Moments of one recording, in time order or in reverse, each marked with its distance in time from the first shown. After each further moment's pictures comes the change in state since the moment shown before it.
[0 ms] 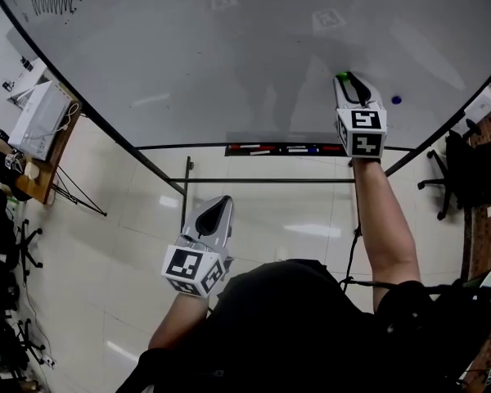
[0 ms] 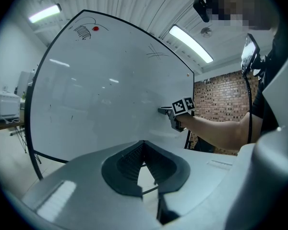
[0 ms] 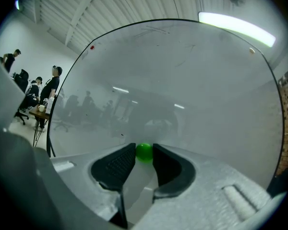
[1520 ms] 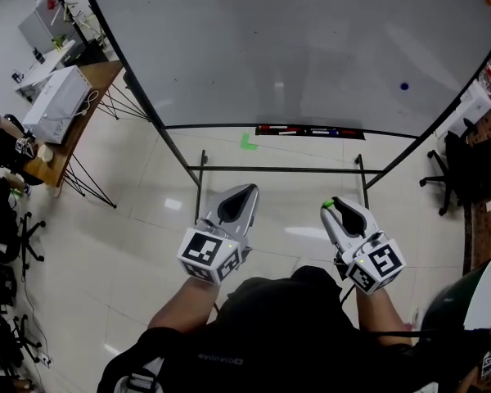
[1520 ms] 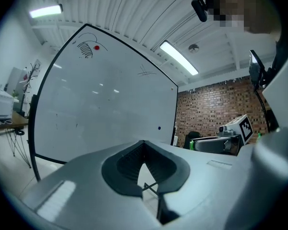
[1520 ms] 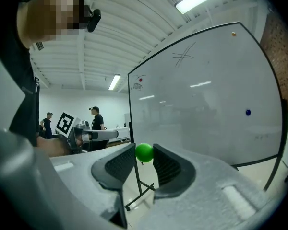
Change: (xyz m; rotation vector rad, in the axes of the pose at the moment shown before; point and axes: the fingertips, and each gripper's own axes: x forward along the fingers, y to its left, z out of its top) left arm -0.116 -0.009 0.015 0.010 -0.085 -0.153; right arm -0.331 0.250 -0.006 0.381 -0.022 0.479
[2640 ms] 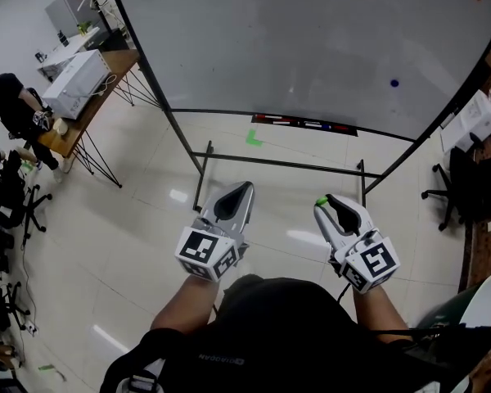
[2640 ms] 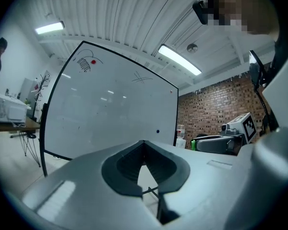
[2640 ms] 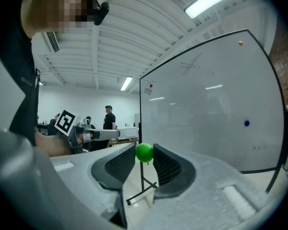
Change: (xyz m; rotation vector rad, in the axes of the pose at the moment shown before) left arm -0.023 -0.094 0.002 0.016 -0.059 0.136; right arm -0.083 -0.002 0.009 -0.089 -0.007 0.121
